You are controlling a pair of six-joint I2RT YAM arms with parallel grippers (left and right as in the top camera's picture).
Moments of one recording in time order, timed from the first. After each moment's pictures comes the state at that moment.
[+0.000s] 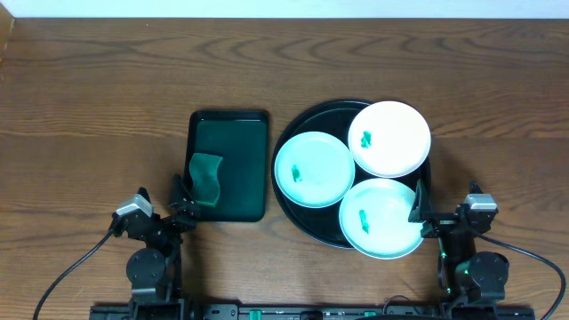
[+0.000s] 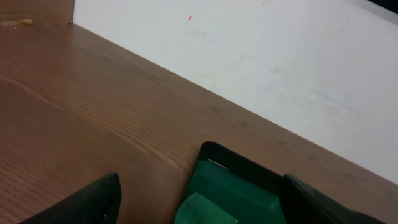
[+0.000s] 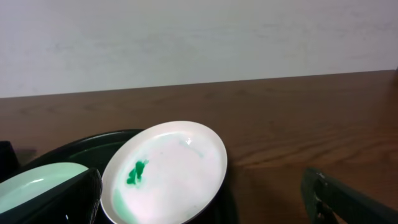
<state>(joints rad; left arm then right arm) 0.04 0.01 0.02 -0.10 -0.14 -0.42 0.03 0.01 0.01 -0.07 0.00 0.11</state>
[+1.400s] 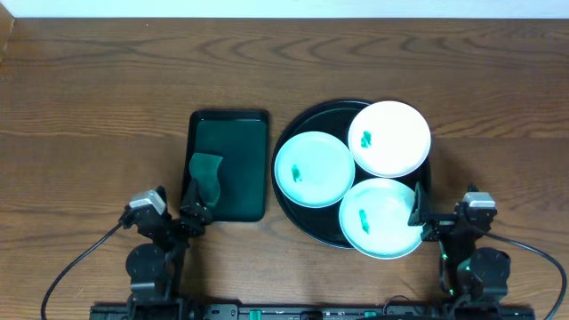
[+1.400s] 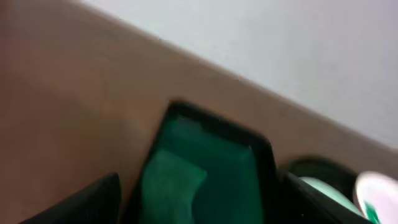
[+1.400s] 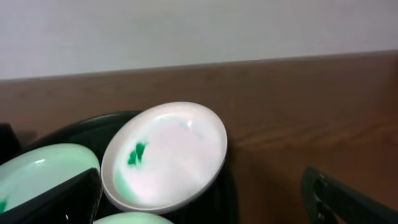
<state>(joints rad) 0.04 0.05 0.07 -0.23 0.06 -0.43 0.03 0.04 0.09 -0.22 -0.01 0.12</state>
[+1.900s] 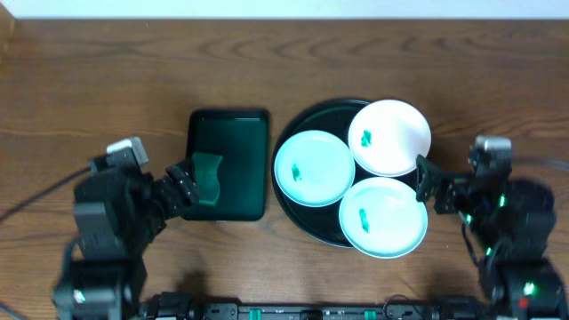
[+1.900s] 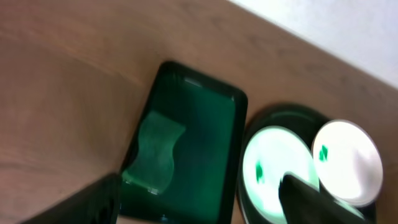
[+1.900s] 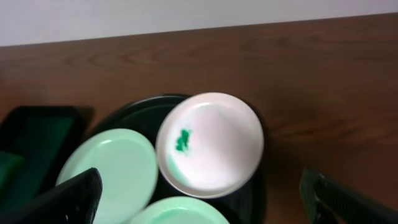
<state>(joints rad) 0.03 0.76 1.01 -0.94 0.14 -0.38 0.03 0.72 0.80 -0.59 -0.17 0.13</state>
